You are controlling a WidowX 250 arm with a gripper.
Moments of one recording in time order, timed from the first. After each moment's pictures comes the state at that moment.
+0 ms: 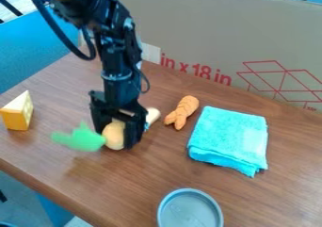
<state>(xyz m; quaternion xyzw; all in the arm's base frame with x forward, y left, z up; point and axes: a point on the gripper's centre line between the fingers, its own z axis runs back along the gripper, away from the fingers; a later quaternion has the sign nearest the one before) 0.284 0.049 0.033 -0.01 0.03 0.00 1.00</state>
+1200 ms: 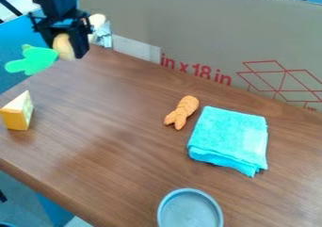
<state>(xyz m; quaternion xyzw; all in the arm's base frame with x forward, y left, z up) 0.317 0.166 0.126 -0.05 -0.09 0.13 0.99</state>
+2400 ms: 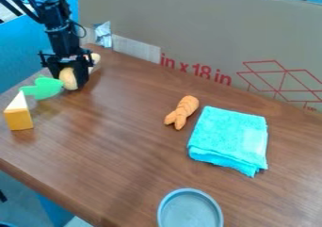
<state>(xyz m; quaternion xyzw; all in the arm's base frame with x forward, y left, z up) 0.354 0.212 0.040 -0.06 -0.02 0.18 0.98</state>
